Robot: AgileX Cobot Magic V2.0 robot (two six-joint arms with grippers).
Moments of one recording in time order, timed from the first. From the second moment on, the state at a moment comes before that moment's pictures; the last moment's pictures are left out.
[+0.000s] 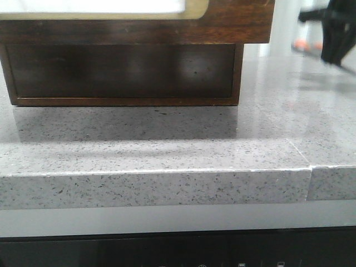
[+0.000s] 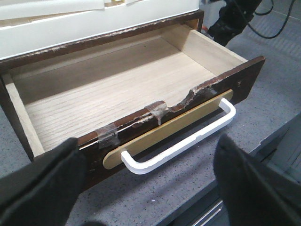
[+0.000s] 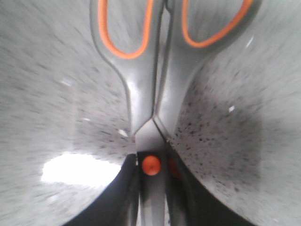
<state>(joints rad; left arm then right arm) -0.54 0.59 -0.97 -0.09 0.81 0.08 -0.03 2.02 -1.98 0.08 1.14 -0.06</state>
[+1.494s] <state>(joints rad) -0.54 0.59 -0.97 -0.09 0.81 0.08 0.56 1.55 -1.98 0.32 1.12 -0.73</state>
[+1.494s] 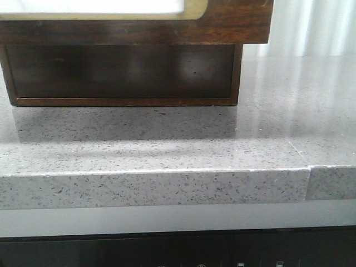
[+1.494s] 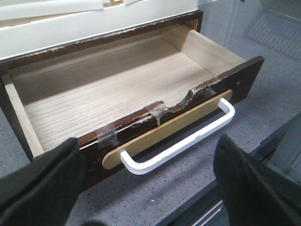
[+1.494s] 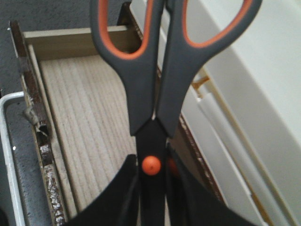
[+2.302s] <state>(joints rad) -0.54 0.59 -0.97 -0.09 0.81 0.08 0.59 1.83 -1.98 0.24 1.25 -0.74</state>
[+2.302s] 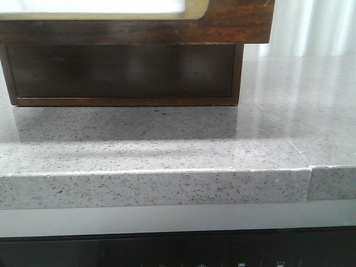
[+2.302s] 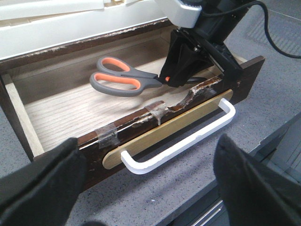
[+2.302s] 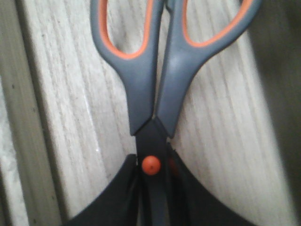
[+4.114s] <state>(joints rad) -0.54 0.59 -0.97 -0.09 0.81 0.08 0.59 0.85 -1.26 0.15 1.07 -0.22</state>
